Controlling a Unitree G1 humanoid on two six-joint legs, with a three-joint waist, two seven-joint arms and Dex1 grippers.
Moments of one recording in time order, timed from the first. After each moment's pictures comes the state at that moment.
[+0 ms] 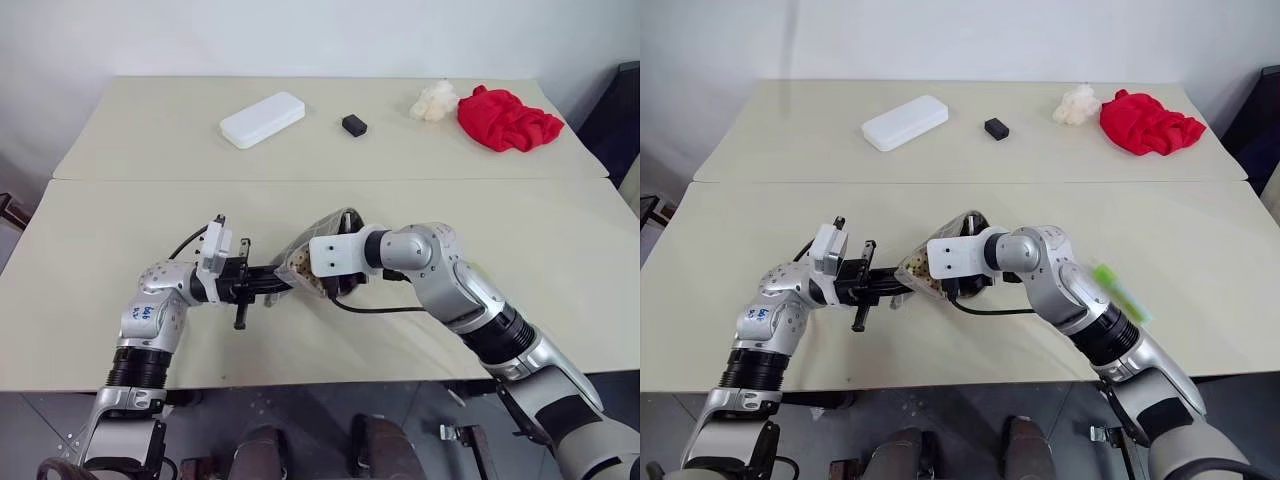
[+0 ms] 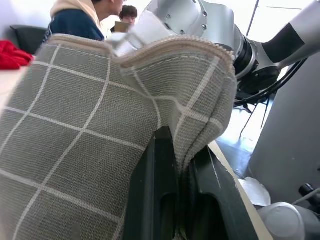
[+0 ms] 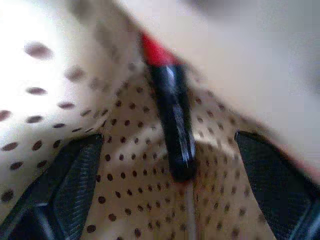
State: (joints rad) left arm -0.49 0.46 0.03 0.20 -0.55 0.21 -1.39; right arm -0.83 -0.45 0.54 -0.08 -0.46 0.35 0.93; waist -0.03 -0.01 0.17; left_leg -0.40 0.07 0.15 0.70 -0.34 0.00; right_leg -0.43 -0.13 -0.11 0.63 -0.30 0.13
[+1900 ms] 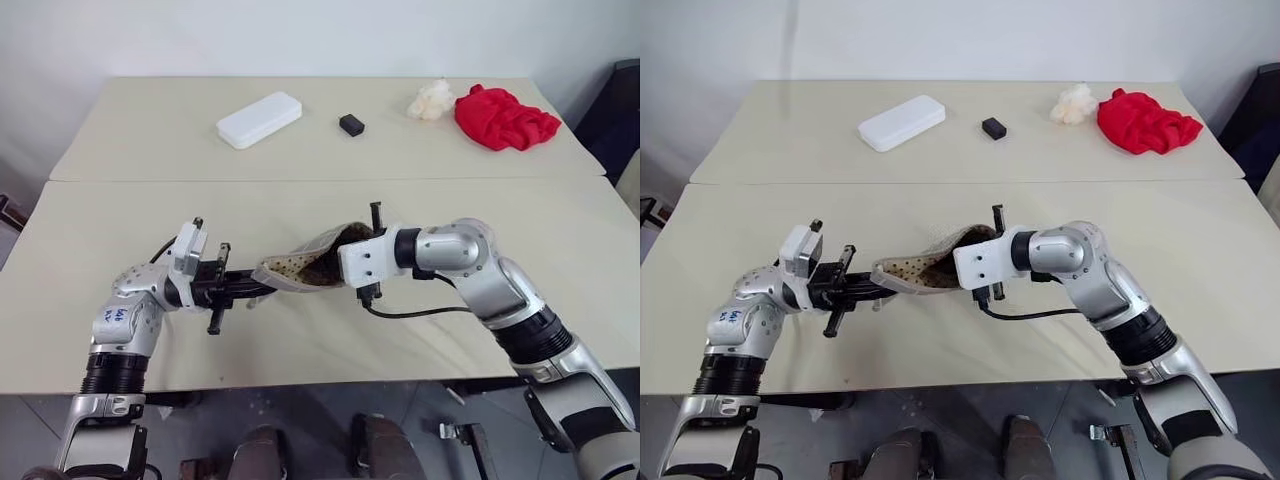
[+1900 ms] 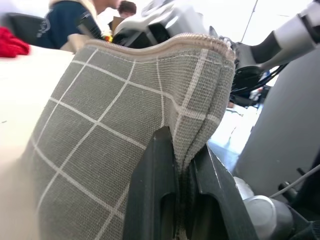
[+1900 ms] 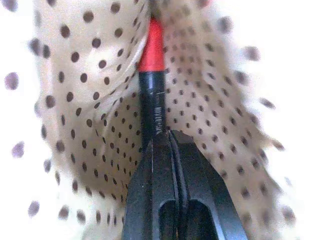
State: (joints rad) left arm -0.45 0.53 0.10 0.21 -0.59 0.27 -1.45; right arm -0.74 -0.58 0.36 -0.08 -0.23 -0.04 1.00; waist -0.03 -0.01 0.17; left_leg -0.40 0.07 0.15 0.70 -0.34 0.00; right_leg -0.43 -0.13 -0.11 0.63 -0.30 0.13
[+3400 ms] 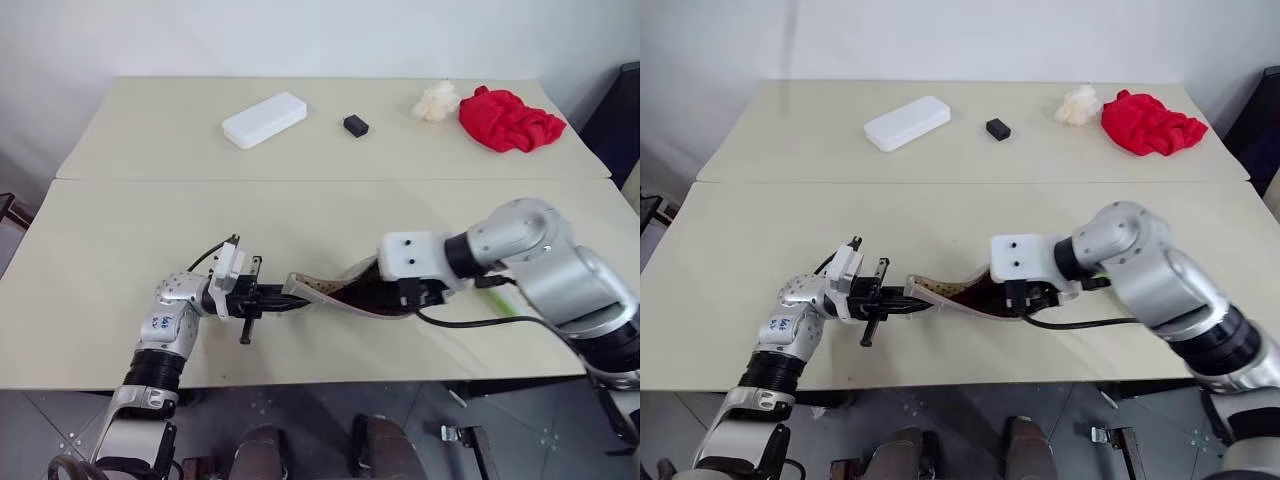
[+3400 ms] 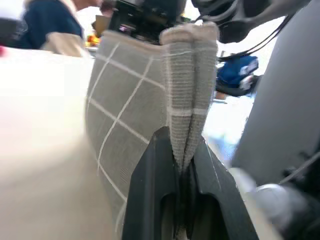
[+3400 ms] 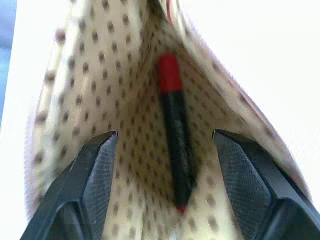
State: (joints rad) left arm -0.50 0.39 -0.01 0.40 -0.47 -0.05 -1.50; right arm -0.82 -0.84 0.47 -0.43 0.03 0.78 1.29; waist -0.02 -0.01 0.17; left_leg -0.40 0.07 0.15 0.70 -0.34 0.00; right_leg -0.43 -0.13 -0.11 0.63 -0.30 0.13
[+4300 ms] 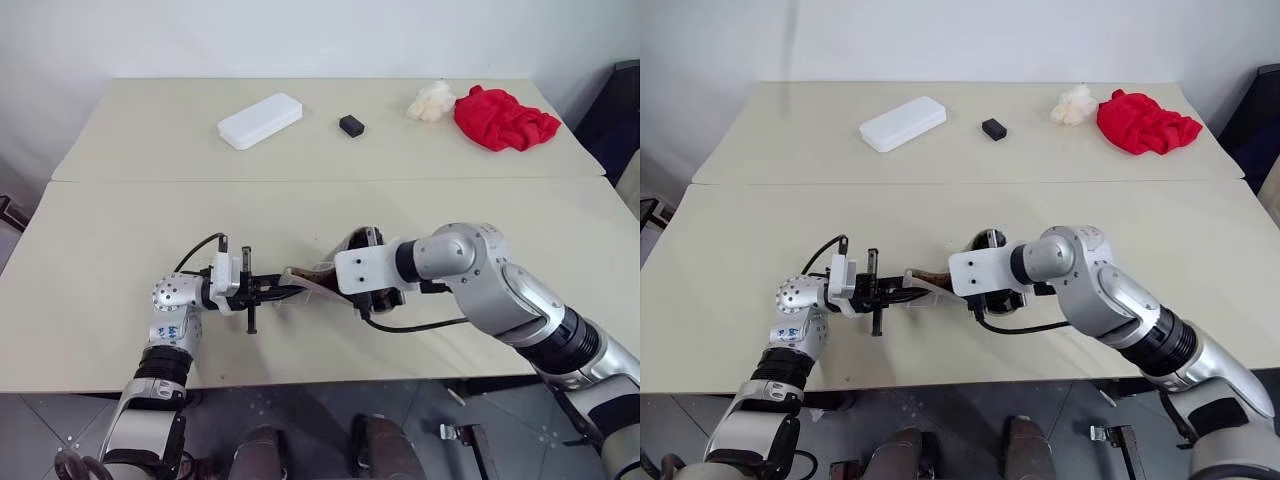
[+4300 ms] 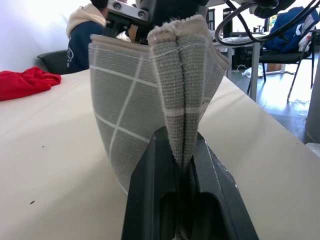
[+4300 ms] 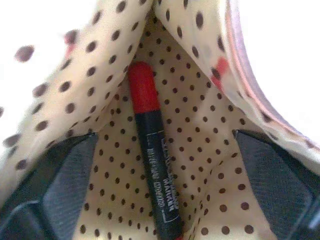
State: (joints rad) left arm -0.54 0.36 0.02 0.55 -0.43 -0.39 -1.44; right arm -0.84 -0.71 0.62 -0.39 -0.27 0.61 1.12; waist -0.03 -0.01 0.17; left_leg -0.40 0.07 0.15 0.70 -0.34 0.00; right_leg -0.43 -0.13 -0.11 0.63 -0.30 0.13
